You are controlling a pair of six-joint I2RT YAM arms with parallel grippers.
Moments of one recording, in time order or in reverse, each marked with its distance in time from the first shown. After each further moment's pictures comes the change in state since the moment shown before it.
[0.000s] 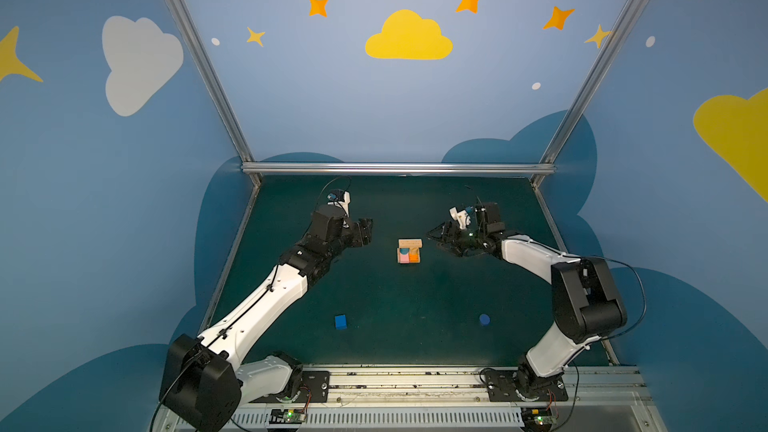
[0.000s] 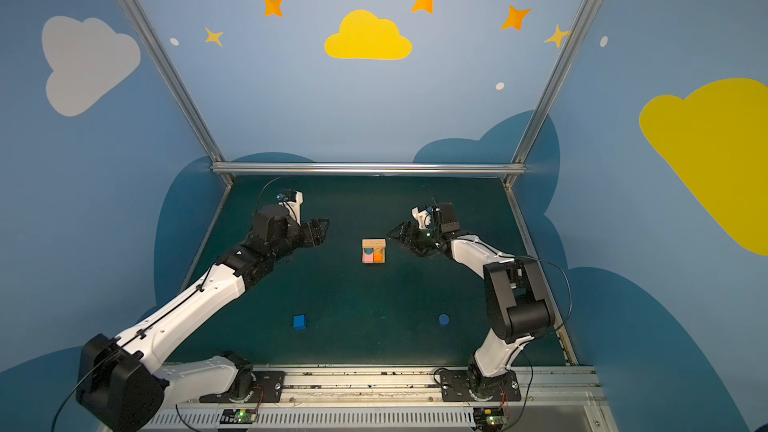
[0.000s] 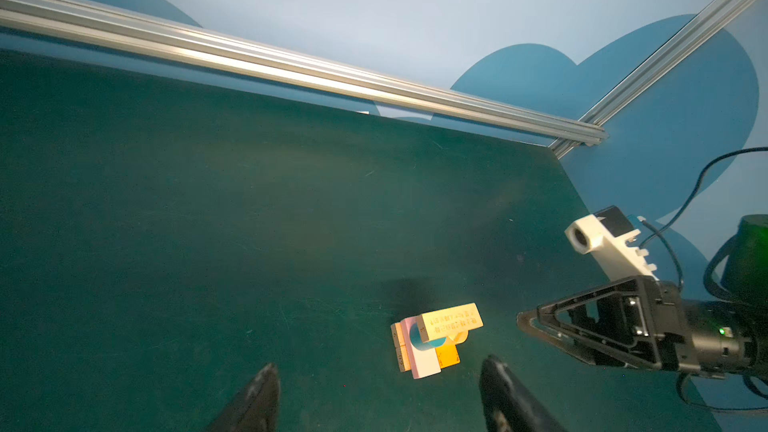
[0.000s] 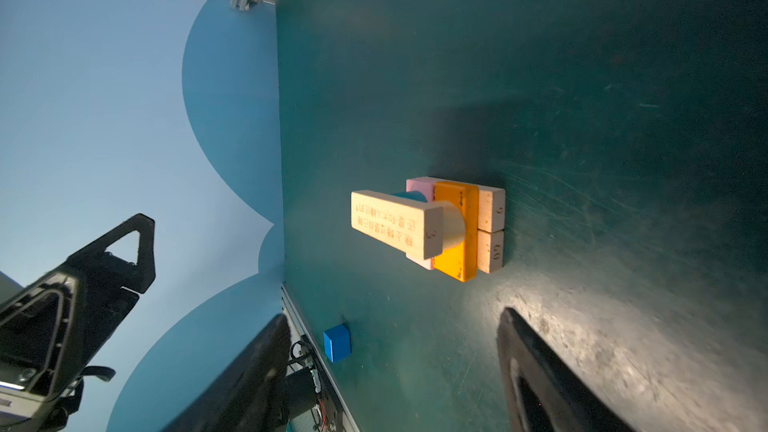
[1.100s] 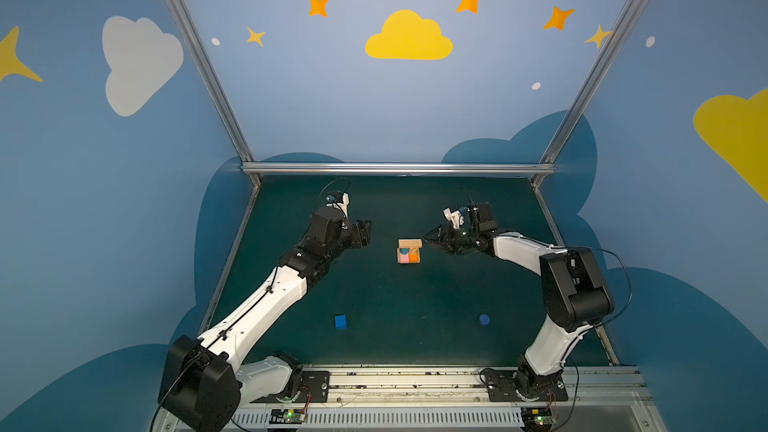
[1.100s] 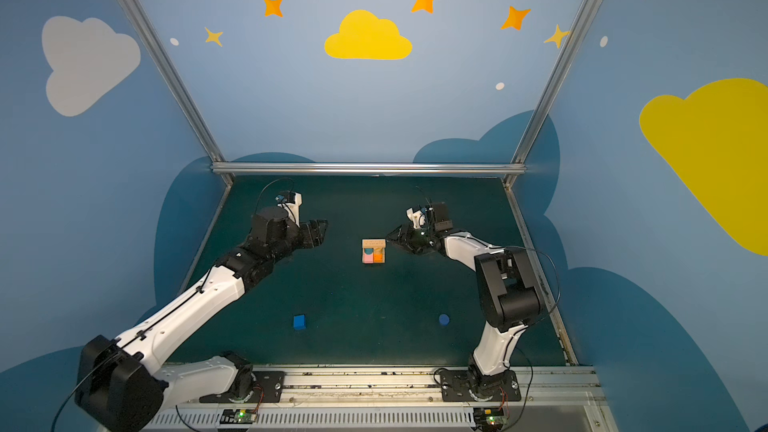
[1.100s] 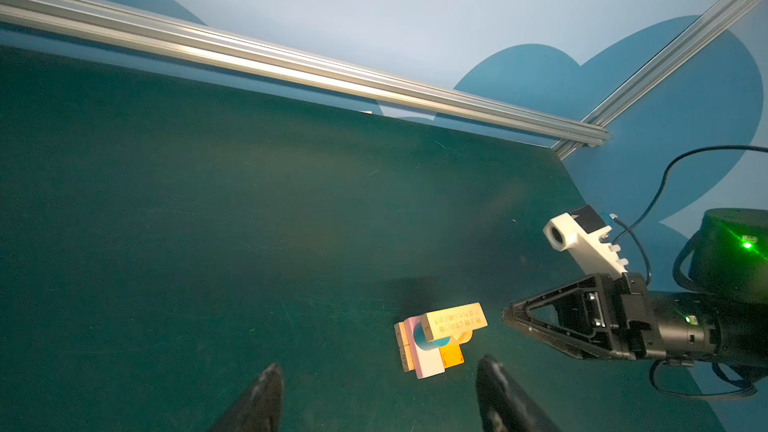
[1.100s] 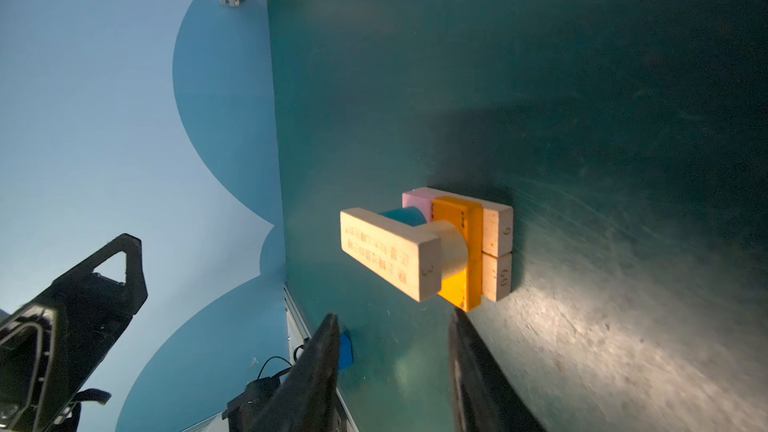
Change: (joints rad) left arm 0.006 -0.005 -0.018 0.022 0.000 0.000; right arm 0.041 0.113 0.061 0.051 -0.008 0.043
